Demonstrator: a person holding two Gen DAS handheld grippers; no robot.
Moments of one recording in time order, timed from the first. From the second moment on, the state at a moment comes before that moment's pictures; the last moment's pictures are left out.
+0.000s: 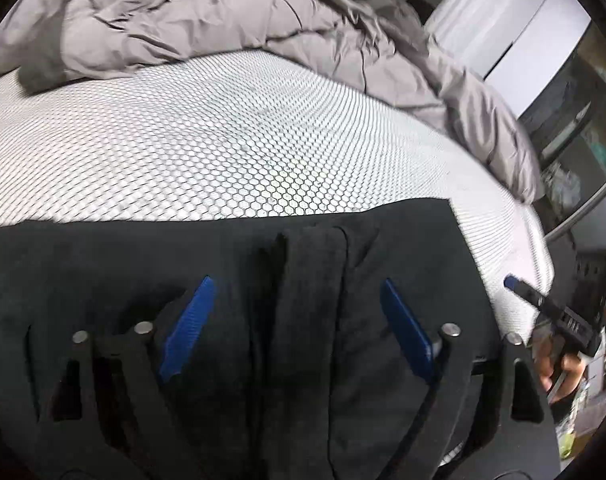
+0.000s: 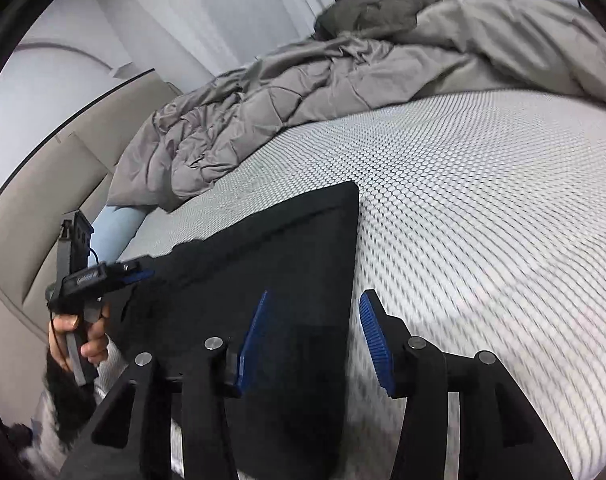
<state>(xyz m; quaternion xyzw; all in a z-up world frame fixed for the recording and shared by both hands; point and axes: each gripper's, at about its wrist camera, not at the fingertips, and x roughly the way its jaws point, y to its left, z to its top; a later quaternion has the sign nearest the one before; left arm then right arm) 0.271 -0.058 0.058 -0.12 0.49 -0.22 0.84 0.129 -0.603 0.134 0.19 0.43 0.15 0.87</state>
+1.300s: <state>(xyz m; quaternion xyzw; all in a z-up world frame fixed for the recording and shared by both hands) 0.138 -0.225 0.063 0.00 0.41 -0.31 0.86 0.052 -0.590 0.084 0.19 0.50 0.20 0.82</state>
